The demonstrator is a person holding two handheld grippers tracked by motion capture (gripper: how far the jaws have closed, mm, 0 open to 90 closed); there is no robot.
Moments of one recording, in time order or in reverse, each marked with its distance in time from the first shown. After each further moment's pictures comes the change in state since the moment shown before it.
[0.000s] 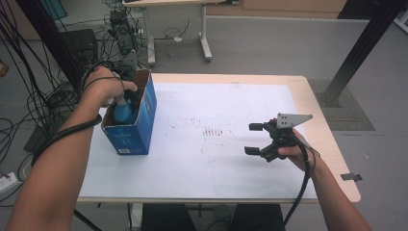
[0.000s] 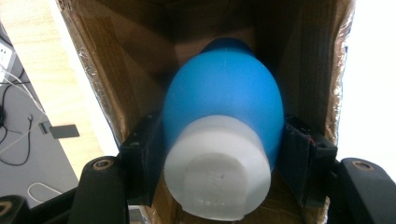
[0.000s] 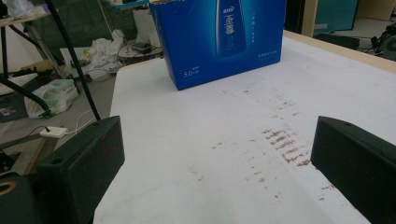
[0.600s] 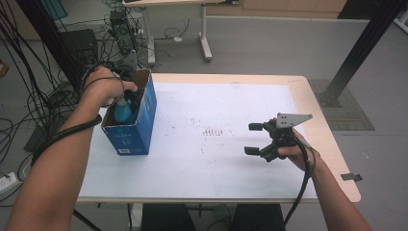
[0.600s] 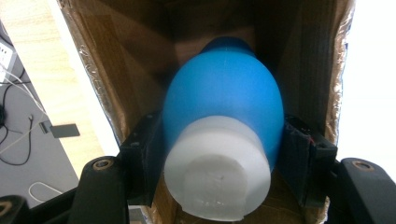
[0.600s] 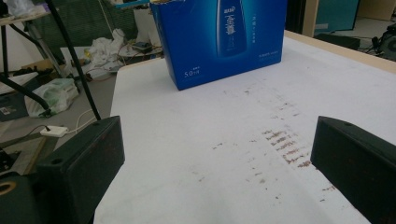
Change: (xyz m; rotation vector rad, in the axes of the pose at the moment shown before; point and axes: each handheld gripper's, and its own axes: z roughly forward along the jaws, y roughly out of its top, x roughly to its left) left arm 0.000 -0.001 0.000 0.004 -0.001 0.001; right arm 0.000 0.001 0.001 0.003 0.003 -0.002
